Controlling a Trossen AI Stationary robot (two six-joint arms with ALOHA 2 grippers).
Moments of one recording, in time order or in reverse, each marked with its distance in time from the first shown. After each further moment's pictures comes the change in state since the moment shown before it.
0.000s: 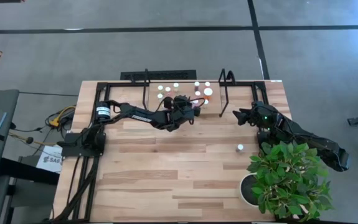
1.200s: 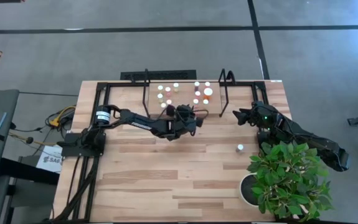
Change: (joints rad) left arm -0.106 0.000 0.015 -0.048 -0.019 -0.021; right arm 0.000 0.000 0.000 0.000 0.000 0.000
